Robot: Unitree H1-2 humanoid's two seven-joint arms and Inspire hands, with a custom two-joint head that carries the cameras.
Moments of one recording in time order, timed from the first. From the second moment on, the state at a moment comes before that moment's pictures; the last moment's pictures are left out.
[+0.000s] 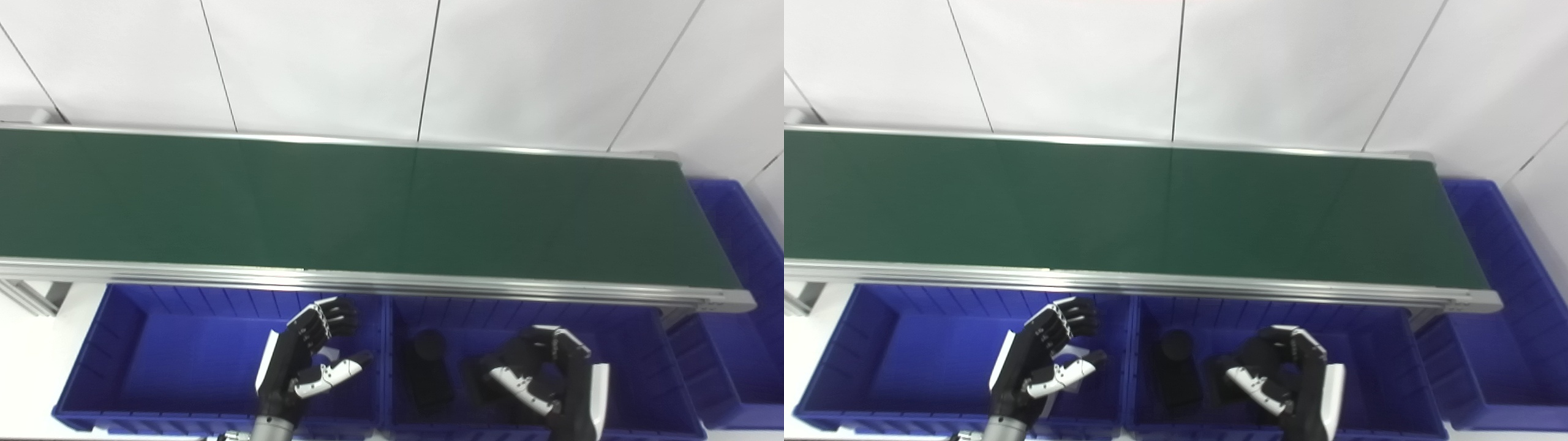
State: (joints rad) left arm 0.24 -0.07 -0.19 0.15 -0.06 -0.39 -0.07; right arm 0.28 0.08 -0.01 0.06 -0.39 -0.30 -0.41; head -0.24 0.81
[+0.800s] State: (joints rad) left arm 0.24 -0.05 -0.16 0.14 -0.06 -0.38 -0.09; right arm 0.19 0.04 -0.04 0.16 -0.43 -0.41 -0.49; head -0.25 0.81
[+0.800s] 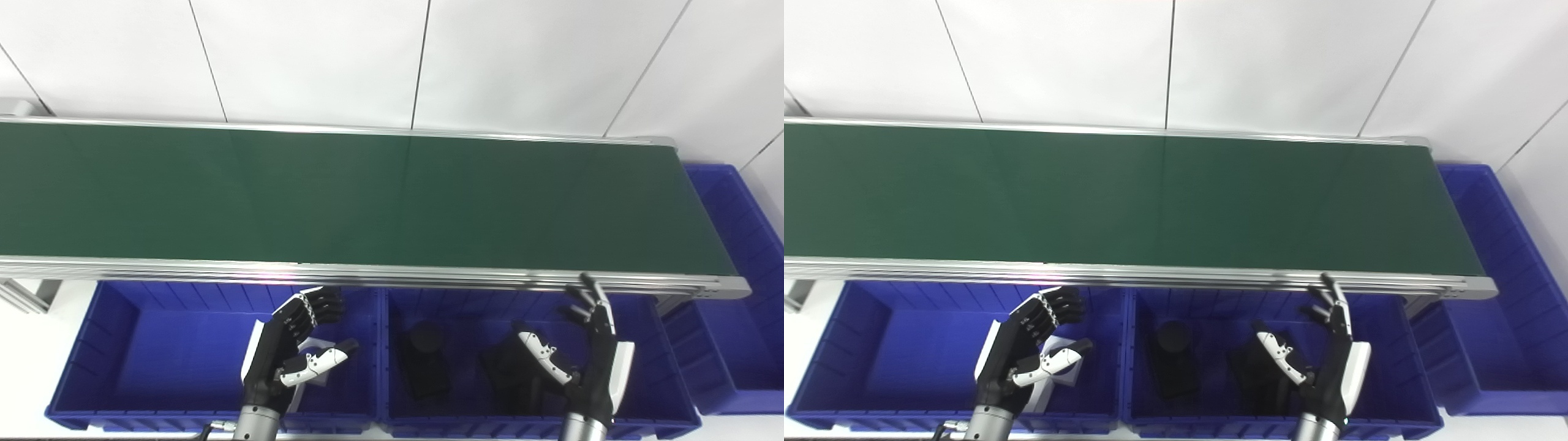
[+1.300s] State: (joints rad) left arm 0.24 -0.06 -0.16 0.15 -0.06 -0.38 -0.10; right arm 0.25 0.03 0.03 0.03 -0.45 -0.36 -0.38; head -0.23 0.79
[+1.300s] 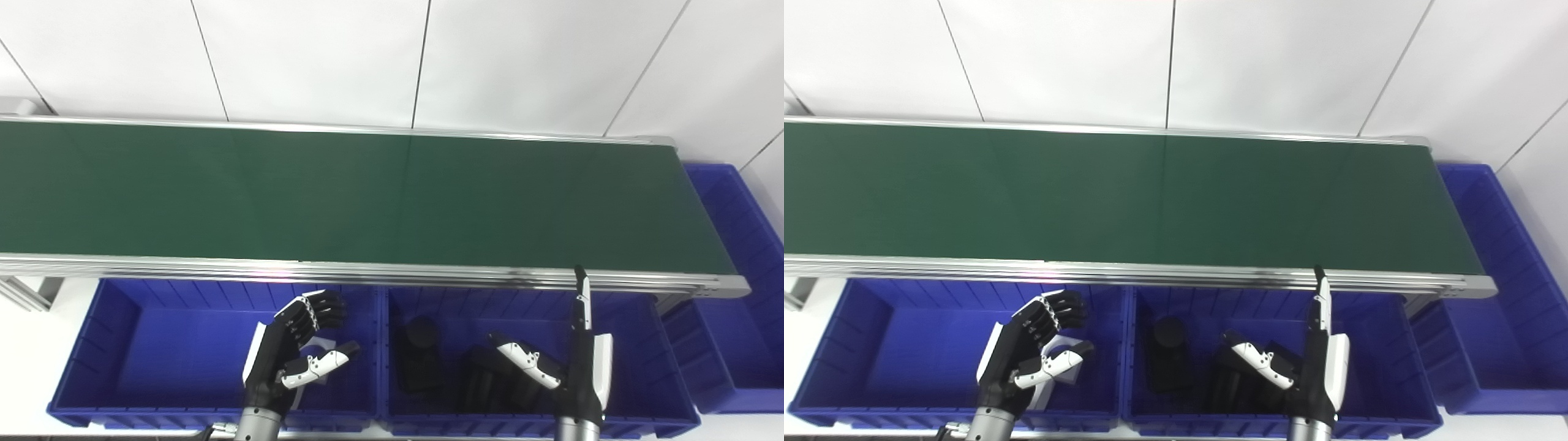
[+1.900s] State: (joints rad) left arm 0.21 -0.06 -0.15 0.23 -0.08 -0.40 -0.11; right arm 0.20 -0.05 0.26 0.12 -0.42 -0.42 -0.46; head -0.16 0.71
